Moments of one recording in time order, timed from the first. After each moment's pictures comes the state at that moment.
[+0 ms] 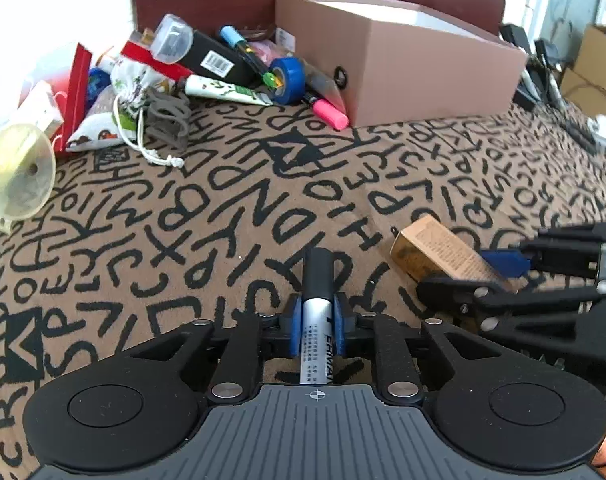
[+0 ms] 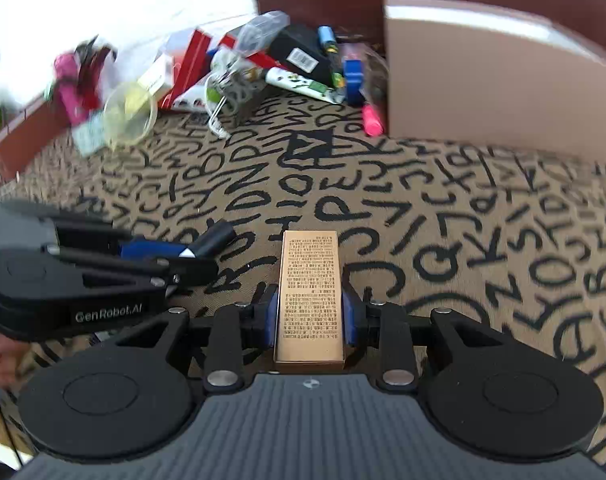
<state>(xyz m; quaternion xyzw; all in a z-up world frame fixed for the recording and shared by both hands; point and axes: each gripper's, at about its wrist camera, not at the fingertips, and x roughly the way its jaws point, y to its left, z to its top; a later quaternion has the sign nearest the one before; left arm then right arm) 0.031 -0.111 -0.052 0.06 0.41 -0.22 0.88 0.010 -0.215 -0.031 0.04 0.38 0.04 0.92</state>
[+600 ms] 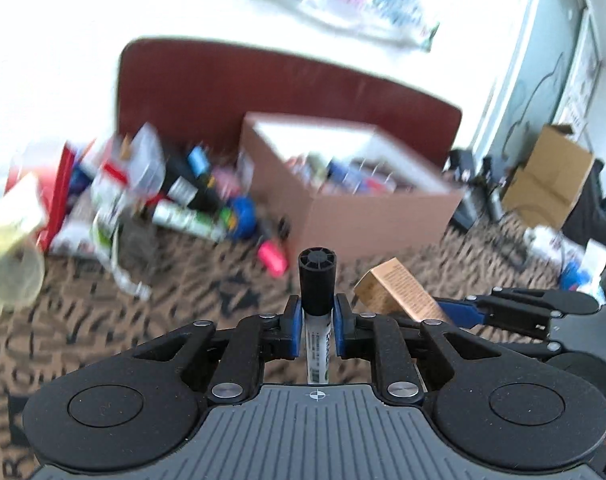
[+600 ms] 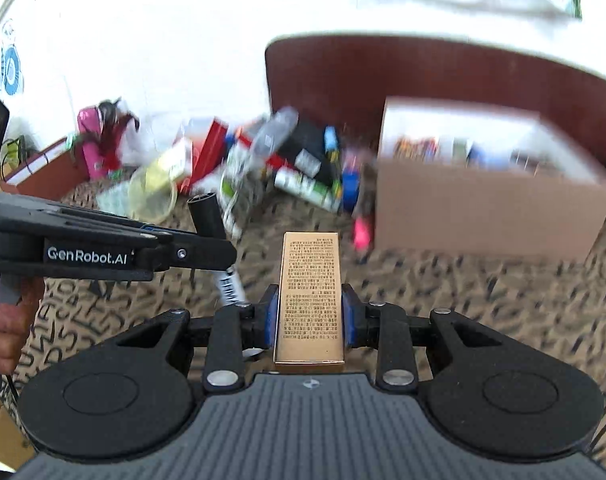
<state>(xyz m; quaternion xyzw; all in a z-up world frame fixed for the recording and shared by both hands) 0.036 -0.124 0.060 -0.03 0.30 -0.29 0.91 -0.002 -0.236 0.059 0.02 0.28 0.05 0.96</state>
